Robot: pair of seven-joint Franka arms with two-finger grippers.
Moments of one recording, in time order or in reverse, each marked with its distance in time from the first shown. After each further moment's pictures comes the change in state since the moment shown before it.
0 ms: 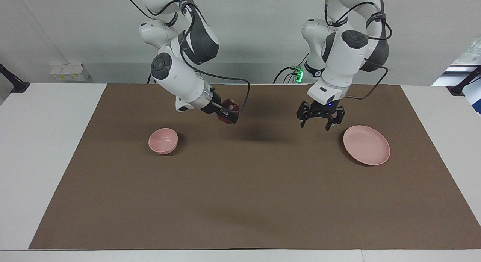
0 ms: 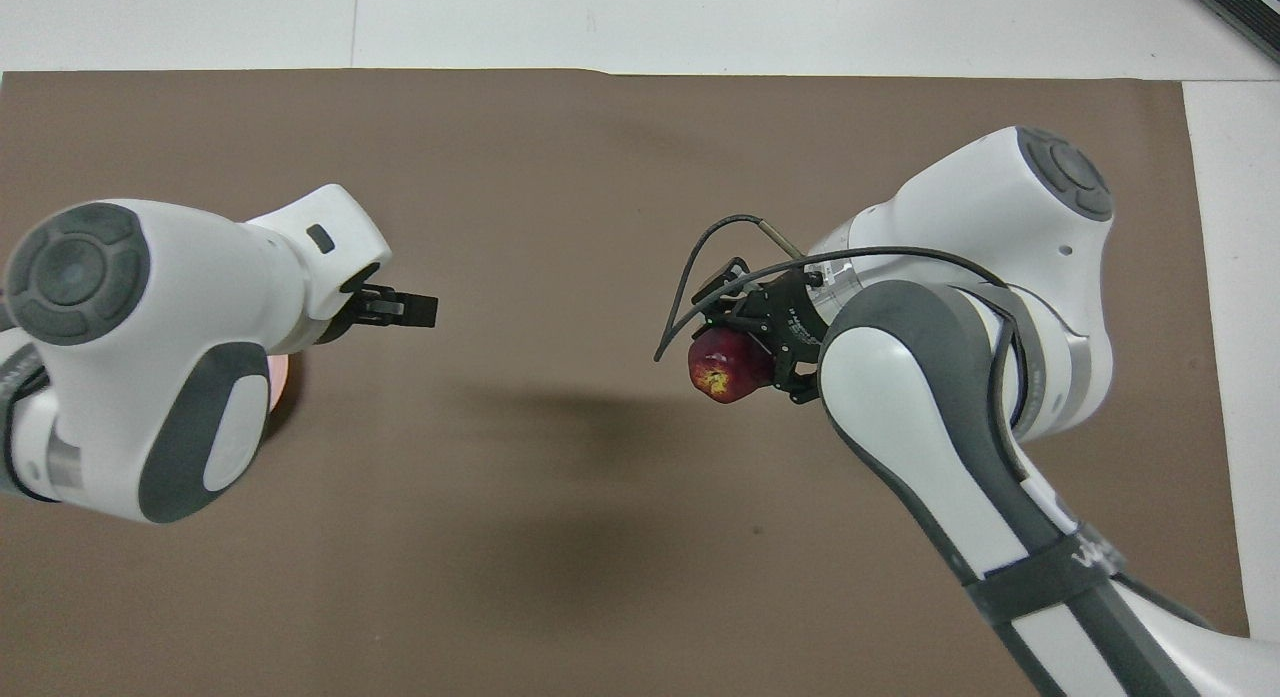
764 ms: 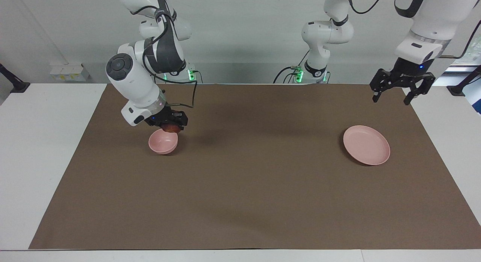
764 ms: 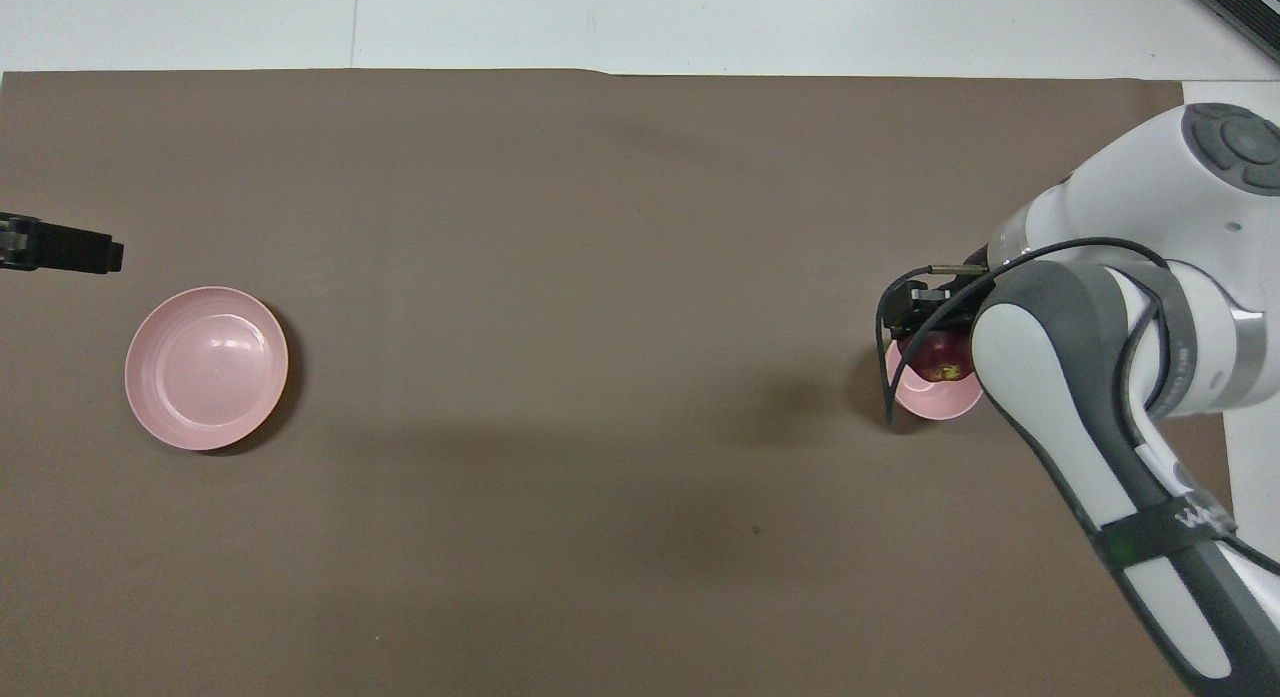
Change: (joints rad) left arm 0.268 -0.020 0.007 0.397 0.005 -0.451 0.235; right arm -0.213 -0.043 -0.006 -0.084 -0.370 0.005 -0.762
